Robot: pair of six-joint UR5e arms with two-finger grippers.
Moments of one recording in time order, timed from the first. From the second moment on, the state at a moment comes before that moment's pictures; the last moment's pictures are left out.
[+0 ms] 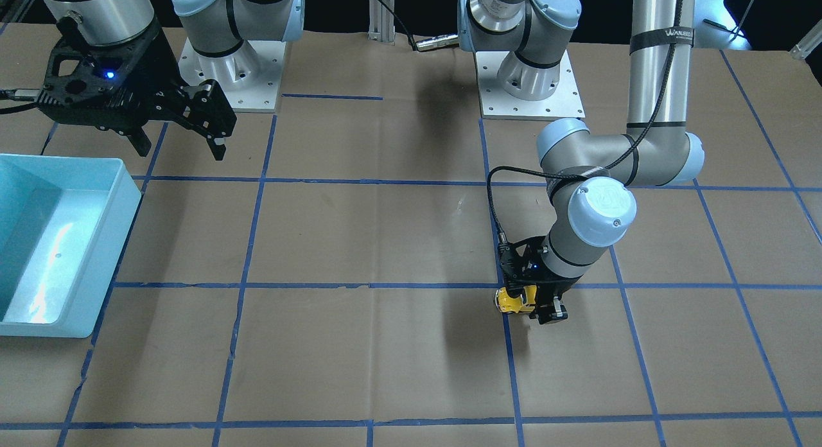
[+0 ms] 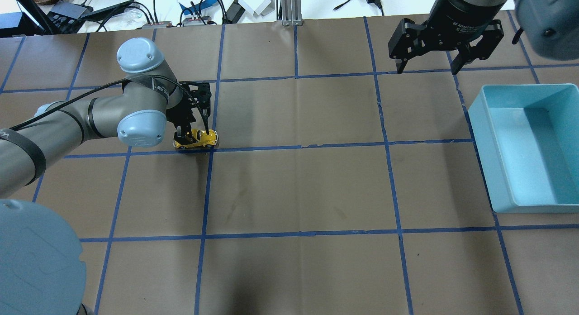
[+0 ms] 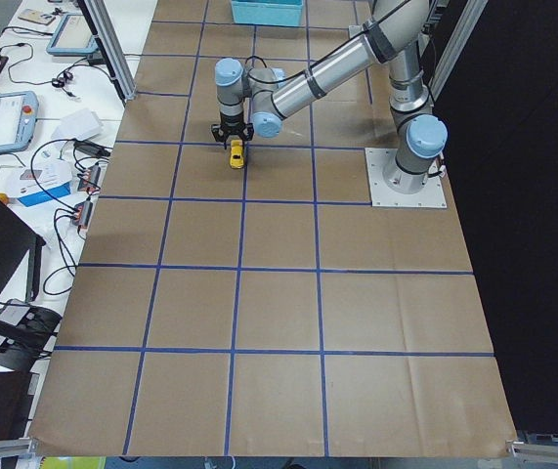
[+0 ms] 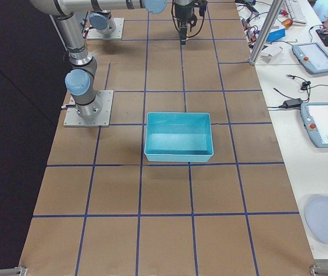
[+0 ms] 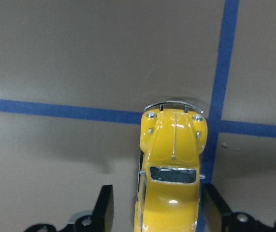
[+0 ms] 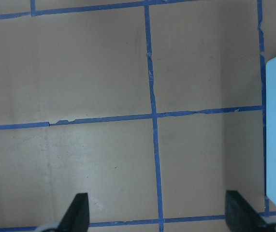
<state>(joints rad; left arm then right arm) -1.50 -2.00 -1.84 -0.85 1.57 1.53 1.58 -1.56 1.51 -1.62 -1.55 0.07</state>
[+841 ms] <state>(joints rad) -1.50 -1.99 -1.82 -0.87 1.54 1.53 1.58 -1.55 1.51 -1.62 -1.55 0.07</state>
